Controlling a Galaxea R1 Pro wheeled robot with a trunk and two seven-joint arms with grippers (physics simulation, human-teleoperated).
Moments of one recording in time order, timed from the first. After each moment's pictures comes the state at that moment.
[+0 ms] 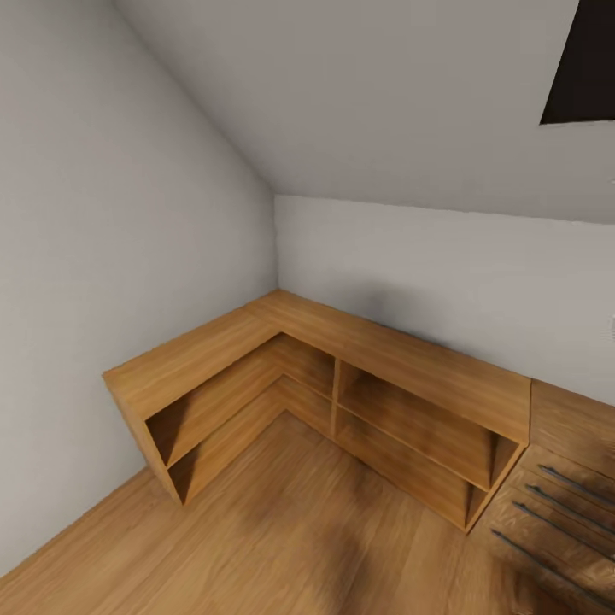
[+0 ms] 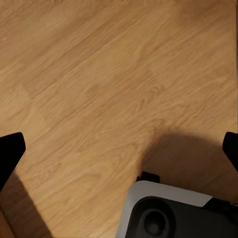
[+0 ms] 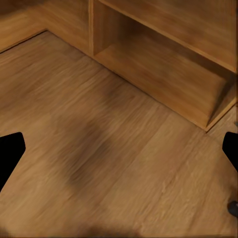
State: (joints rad) left arm -0.06 0.06 -0.18 -0.23 0.38 -0.48 0.15; right arm -0.21 0.02 0.61 0.00 -0.42 -0.95 -0.22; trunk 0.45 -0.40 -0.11
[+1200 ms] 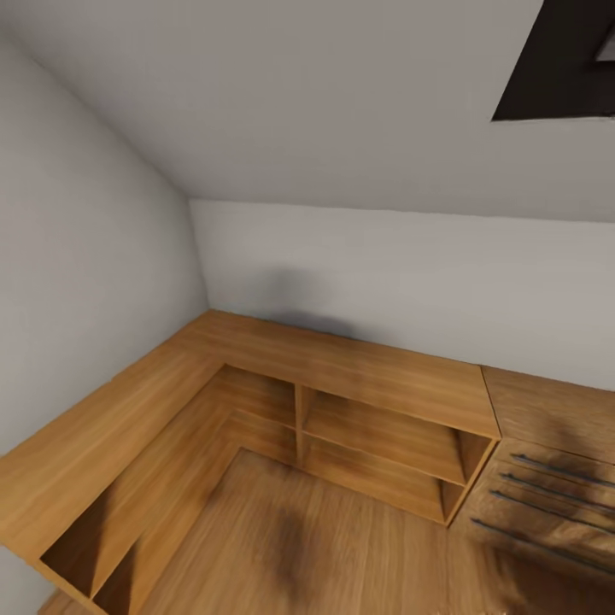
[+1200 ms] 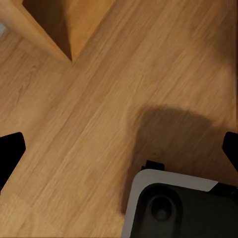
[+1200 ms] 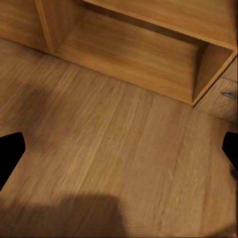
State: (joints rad) left arm -0.06 0.06 -0.19 -0.19 0.35 -0.49 0.14; right arm -0.21 0.04 0.61 0.00 -0.43 -0.86 -0.22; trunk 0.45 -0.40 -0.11
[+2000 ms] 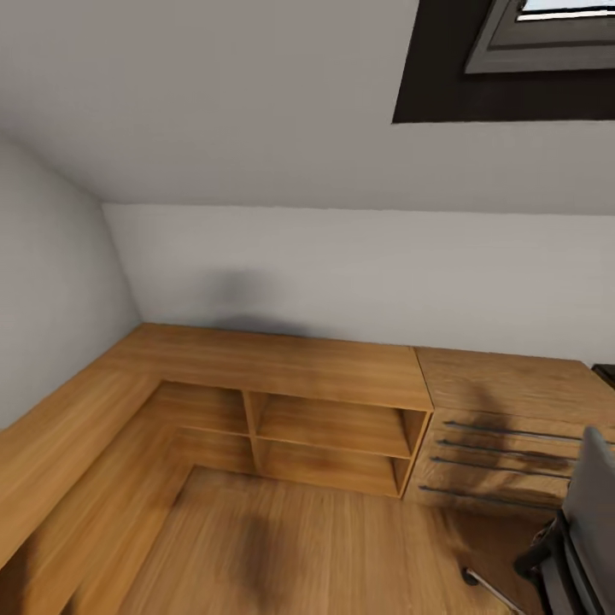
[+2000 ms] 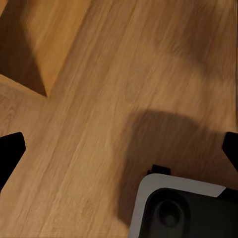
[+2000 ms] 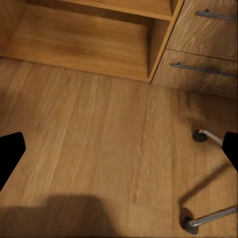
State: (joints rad) left arm -0.06 0.08 -0.19 -0.19 0.35 -0.50 0.14; right arm -0.21 0.04 0.60 0.00 -0.44 -0.85 -0.22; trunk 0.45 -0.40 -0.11
